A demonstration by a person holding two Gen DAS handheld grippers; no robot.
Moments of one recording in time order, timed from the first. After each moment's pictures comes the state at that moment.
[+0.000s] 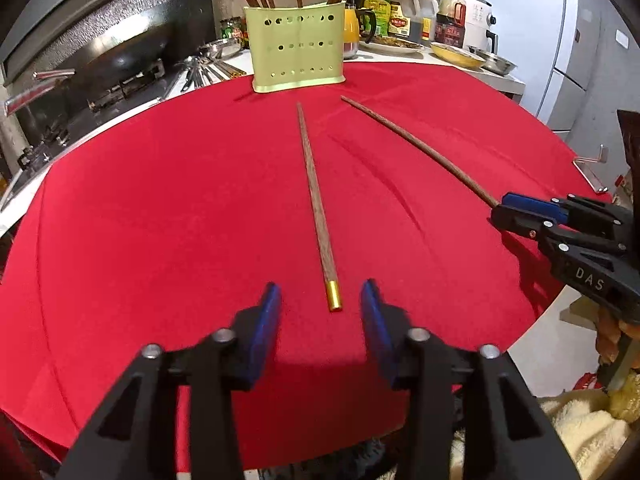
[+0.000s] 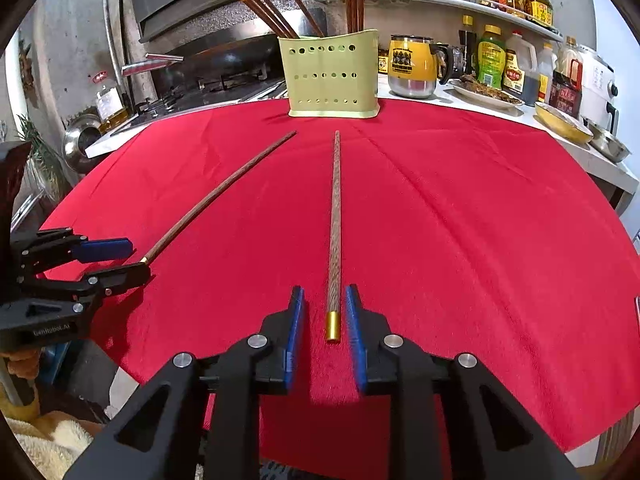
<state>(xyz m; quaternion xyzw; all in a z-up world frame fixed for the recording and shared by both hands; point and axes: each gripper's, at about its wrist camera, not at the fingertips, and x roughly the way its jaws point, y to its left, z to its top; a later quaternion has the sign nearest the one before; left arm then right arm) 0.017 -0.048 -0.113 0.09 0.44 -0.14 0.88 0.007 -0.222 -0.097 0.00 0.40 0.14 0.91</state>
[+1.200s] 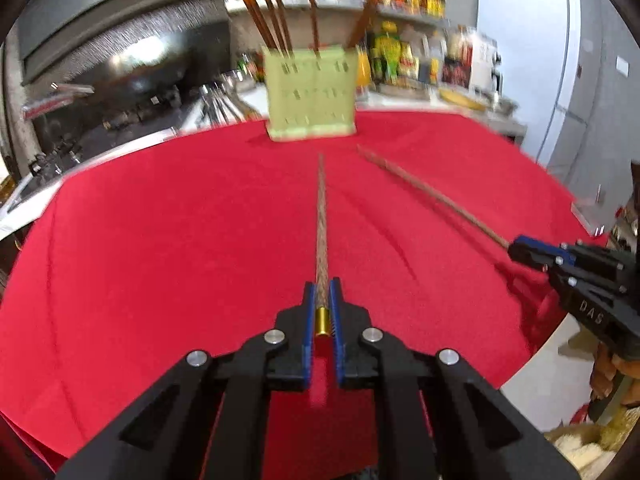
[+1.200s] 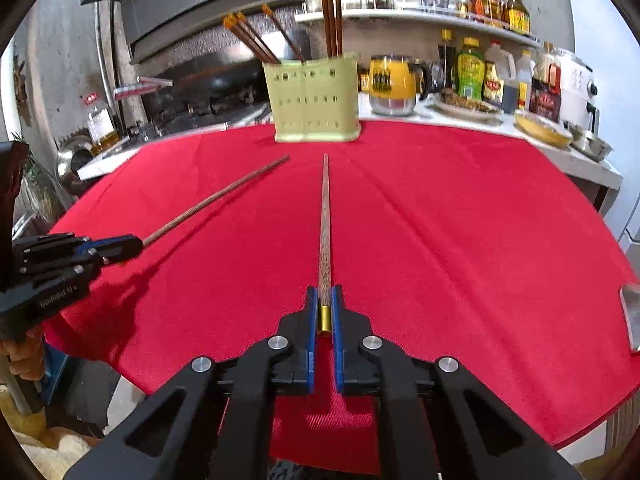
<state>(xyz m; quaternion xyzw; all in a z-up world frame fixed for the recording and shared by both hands) 0.020 -0.035 -0.081 0.05 0.37 -0.14 0.92 -0.005 -0.233 -0.072 0.02 0.35 0.12 0.93</state>
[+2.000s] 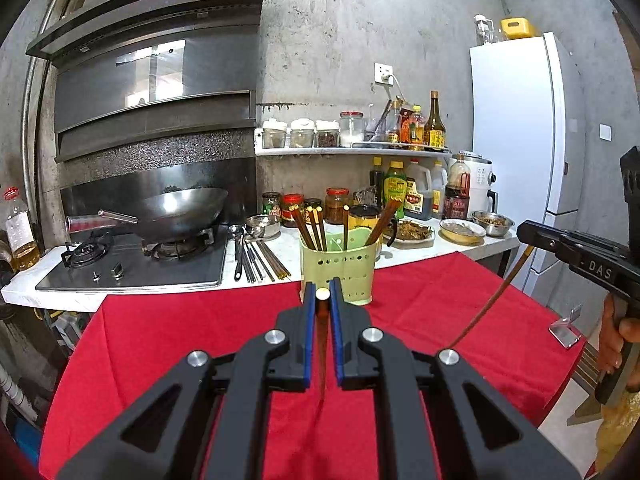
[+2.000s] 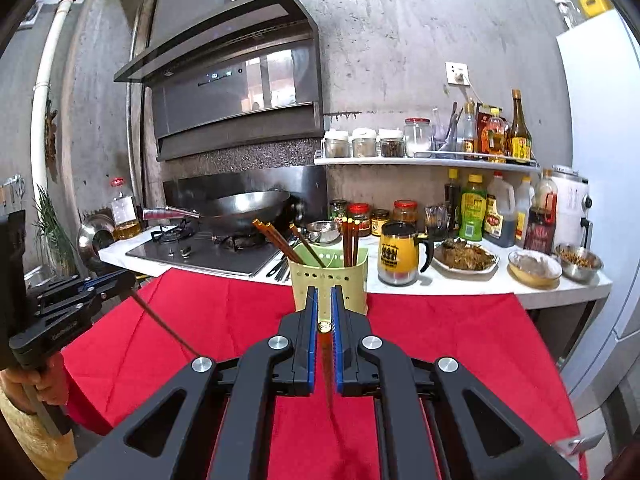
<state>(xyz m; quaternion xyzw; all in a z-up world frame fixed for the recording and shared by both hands) 0.015 -0.007 0.064 0.03 0.18 -0.13 0.98 0.018 -0.236 0.102 0.01 0.19 0.13 0.97</state>
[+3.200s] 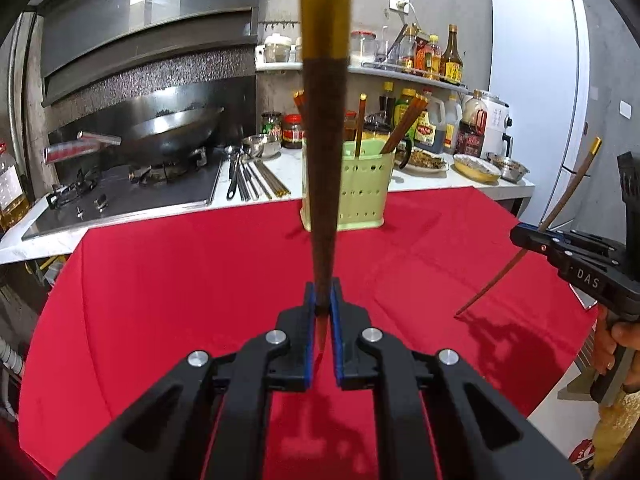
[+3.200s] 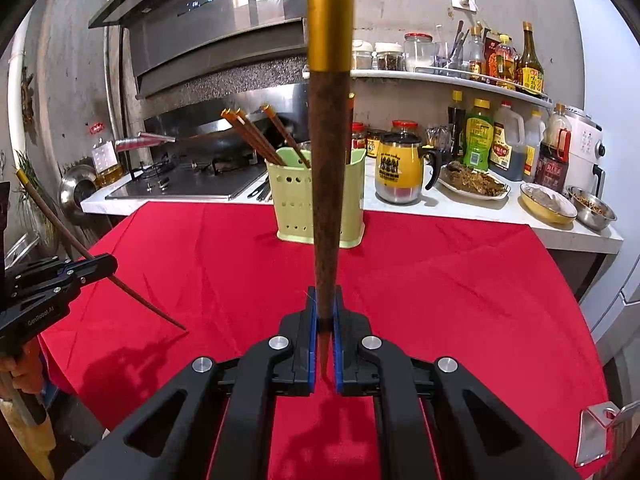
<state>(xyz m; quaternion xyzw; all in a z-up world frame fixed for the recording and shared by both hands) 0.056 -0.006 -0.009 0.03 0.30 -0.12 0.95 0.063 -0.226 0.014 0.00 0.30 0.12 0.95</state>
